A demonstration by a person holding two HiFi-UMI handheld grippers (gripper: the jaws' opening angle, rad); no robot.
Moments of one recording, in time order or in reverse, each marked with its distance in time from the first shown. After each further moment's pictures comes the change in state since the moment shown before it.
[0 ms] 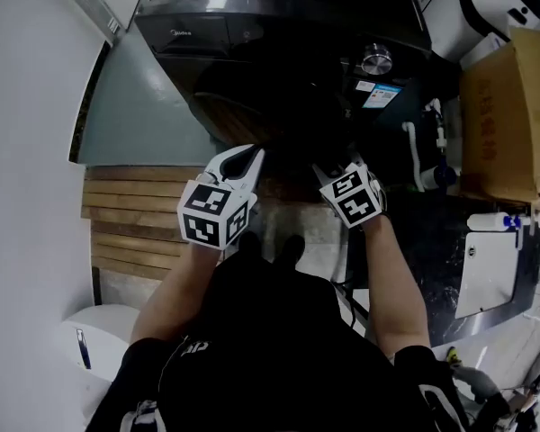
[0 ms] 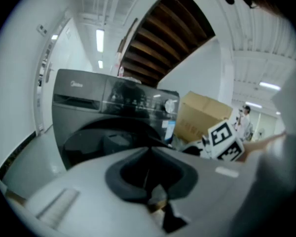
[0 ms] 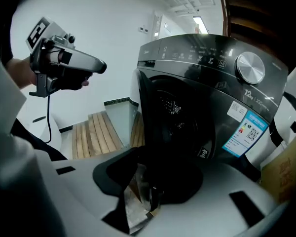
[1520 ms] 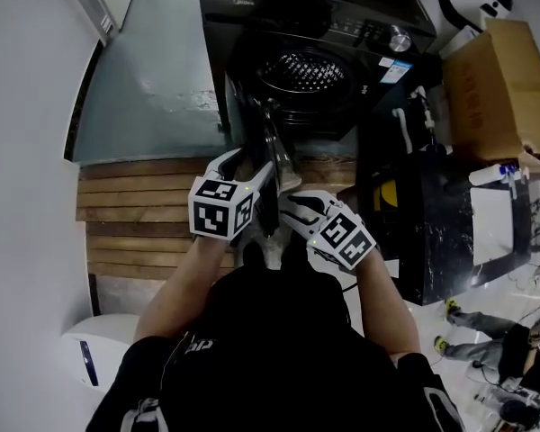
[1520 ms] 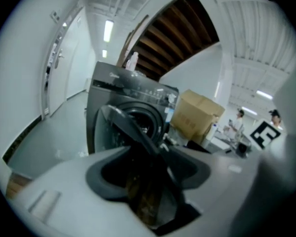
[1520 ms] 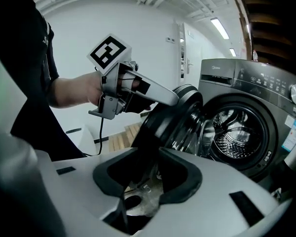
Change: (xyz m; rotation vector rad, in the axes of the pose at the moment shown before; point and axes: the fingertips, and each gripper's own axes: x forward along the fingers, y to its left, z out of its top) left arm -0.142 0.056 -0.090 -0.080 0.092 -0.052; right arm -0.043 0.299 0.047 -0.031 -0.128 0.308
